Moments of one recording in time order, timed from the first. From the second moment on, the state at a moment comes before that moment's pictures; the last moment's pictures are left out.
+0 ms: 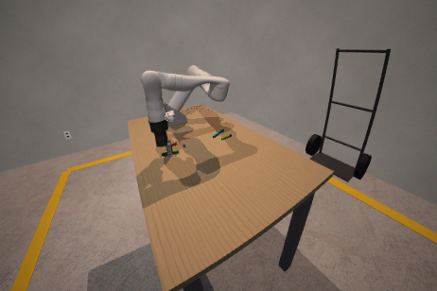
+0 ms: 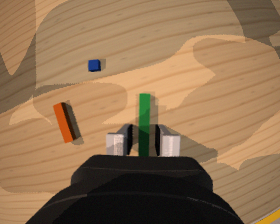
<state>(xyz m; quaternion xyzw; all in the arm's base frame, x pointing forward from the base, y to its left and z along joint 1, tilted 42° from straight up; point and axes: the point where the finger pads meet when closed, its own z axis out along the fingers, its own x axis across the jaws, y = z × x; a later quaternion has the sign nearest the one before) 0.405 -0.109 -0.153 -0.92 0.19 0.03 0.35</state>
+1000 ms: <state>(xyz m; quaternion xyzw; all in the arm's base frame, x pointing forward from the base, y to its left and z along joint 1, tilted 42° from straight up) 0.405 -0.109 -0.153 -0.92 0.19 0.03 0.35</state>
